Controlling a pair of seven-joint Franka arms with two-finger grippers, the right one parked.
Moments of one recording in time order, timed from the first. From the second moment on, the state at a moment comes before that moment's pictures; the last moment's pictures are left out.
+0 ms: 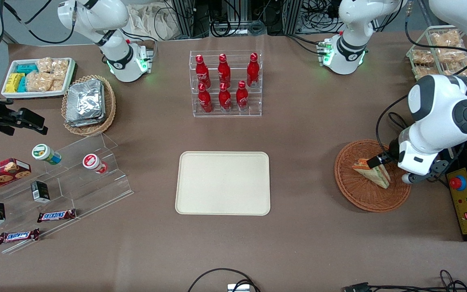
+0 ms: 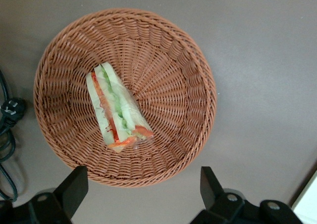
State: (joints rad) arm 0.33 0.19 -0.41 -1.97 0.05 2.08 -0.51
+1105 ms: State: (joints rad) arm 0.40 0.25 -0.38 -2.20 0.05 2.39 -0.93
